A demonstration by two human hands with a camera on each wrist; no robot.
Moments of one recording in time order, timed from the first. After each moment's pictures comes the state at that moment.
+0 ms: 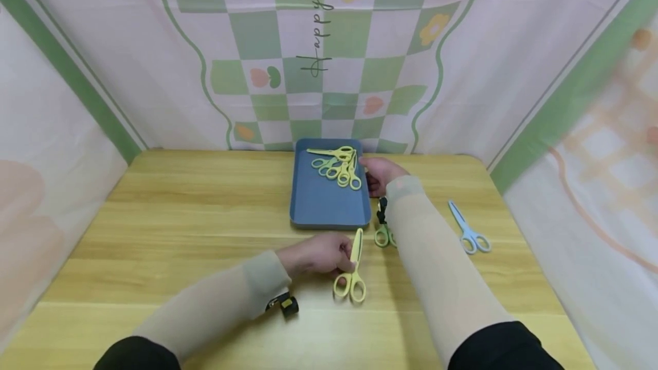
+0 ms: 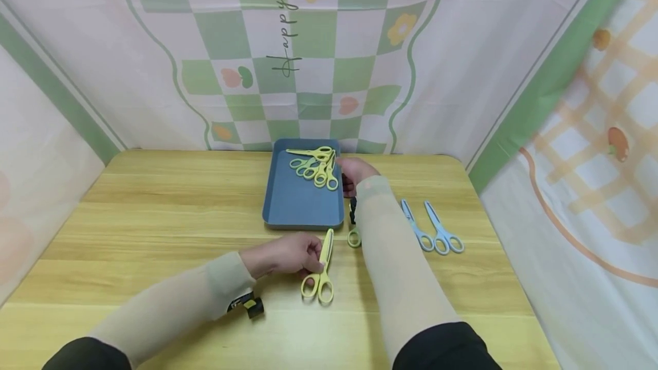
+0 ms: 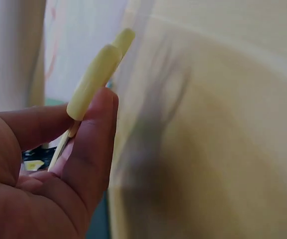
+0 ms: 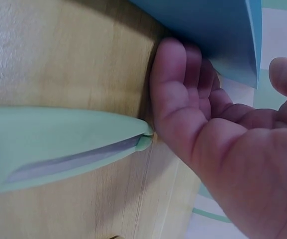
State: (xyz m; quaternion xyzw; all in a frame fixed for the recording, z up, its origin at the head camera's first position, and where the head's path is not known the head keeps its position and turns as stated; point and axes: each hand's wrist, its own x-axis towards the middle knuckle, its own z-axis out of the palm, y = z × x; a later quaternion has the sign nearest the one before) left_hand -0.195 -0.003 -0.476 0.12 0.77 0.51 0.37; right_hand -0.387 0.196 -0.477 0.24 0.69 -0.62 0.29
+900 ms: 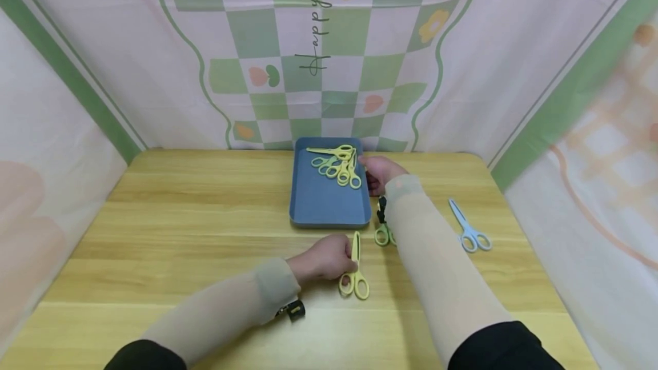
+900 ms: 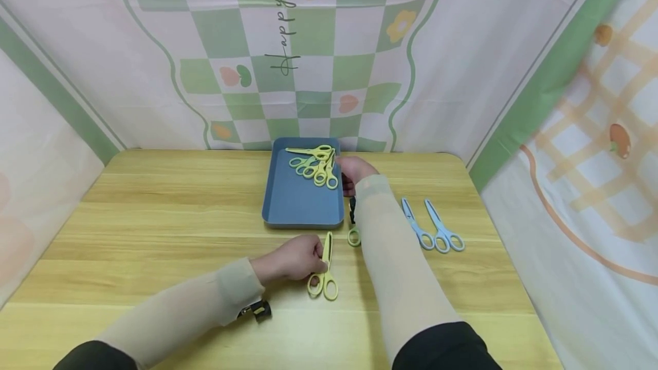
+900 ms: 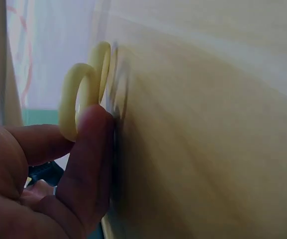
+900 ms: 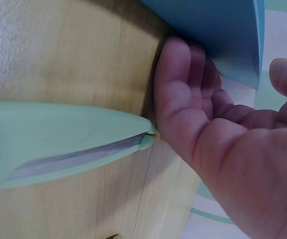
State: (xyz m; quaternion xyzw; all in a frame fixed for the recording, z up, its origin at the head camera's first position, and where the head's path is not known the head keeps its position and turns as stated) left_hand -0.188 0.010 -0.481 0.17 0.87 0.36 0.27; right_hand -0.387 0.195 -0.474 0.25 0.70 -0.61 0.28
